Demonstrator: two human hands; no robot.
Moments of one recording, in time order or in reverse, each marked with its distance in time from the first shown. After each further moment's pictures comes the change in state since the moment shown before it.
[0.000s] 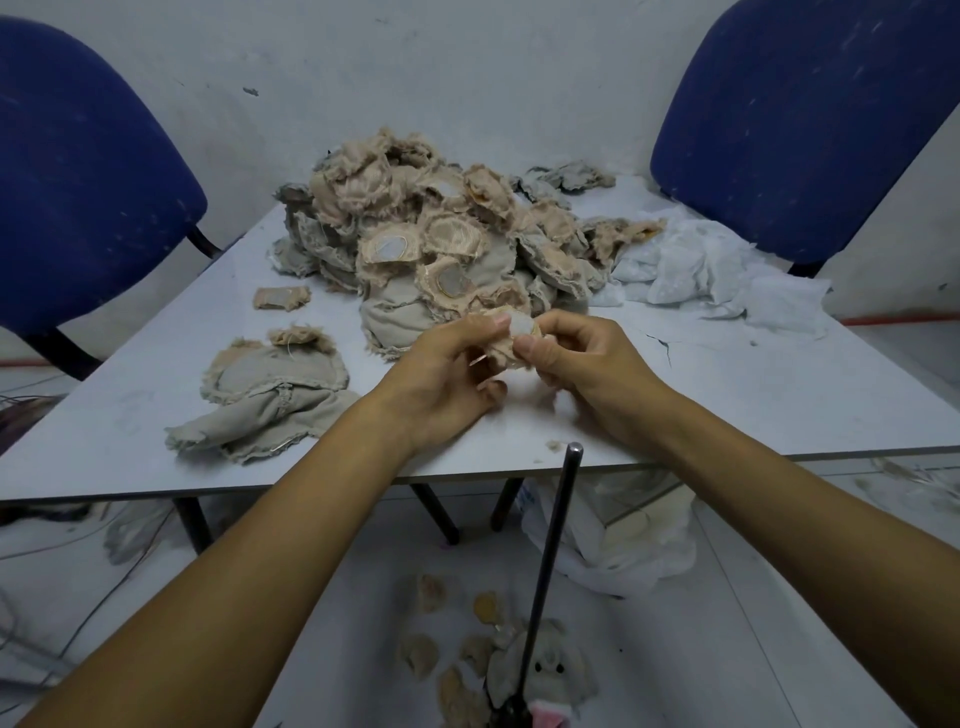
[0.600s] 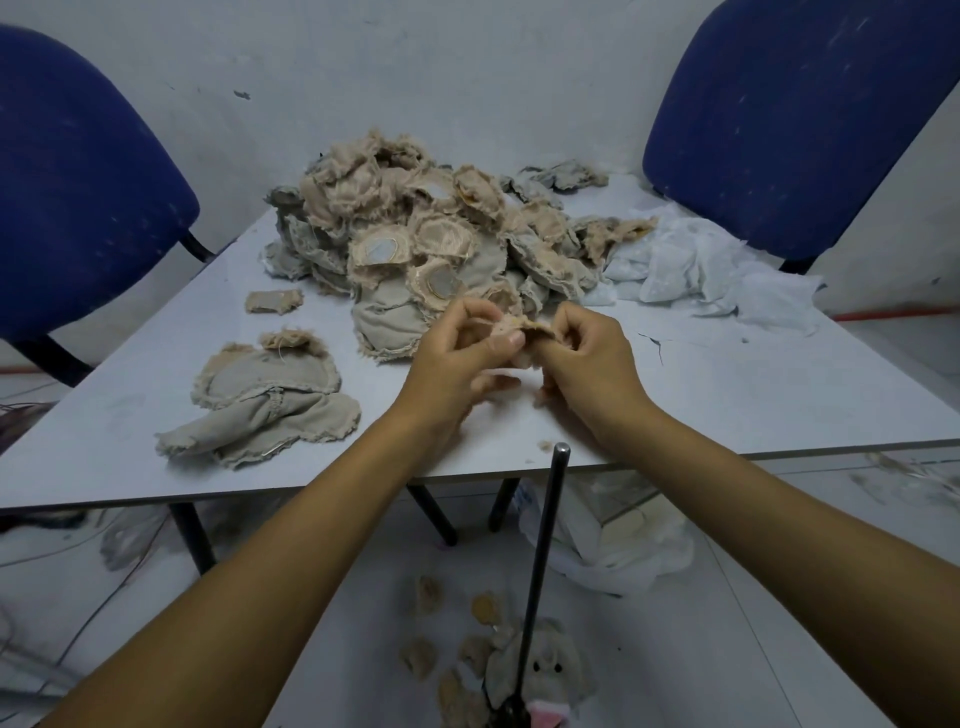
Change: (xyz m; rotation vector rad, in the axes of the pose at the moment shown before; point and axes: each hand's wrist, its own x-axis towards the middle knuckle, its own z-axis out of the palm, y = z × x) left_hand 0.001 -0.013 0.008 0.251 0.072 0.289; right_hand 0.005 0.013 0.003 -0.255 0.385 -0.014
